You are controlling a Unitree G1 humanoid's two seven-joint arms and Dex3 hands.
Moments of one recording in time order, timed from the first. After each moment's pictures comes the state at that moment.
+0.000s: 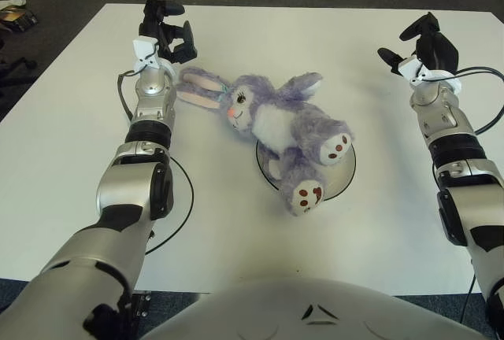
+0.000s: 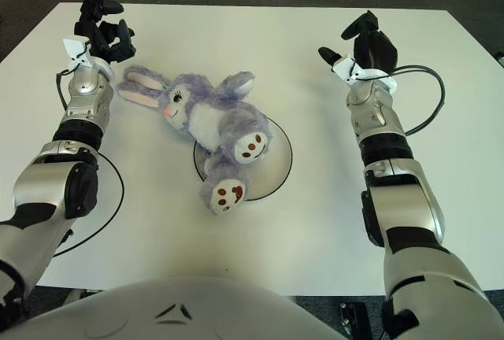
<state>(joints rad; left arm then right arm) -0.87 0.25 0.21 0.99 -0.05 -0.44 0.06 -0.73 -0.51 0.11 0.71 -0.45 -0.05 -0.37</state>
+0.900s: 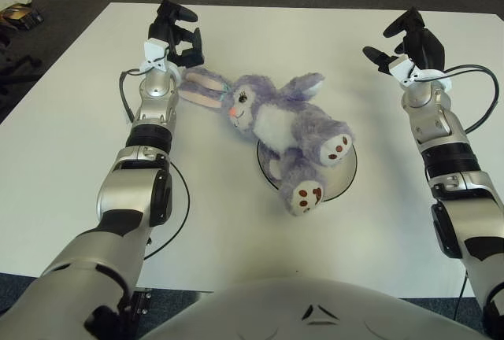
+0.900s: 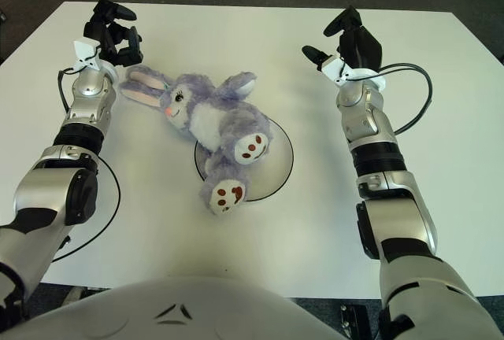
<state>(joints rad) -0.82 0.25 0.15 0.91 0.01 -0.44 0.04 -0.59 -0.46 0.11 0.32 -0.47 0.06 -0.25</state>
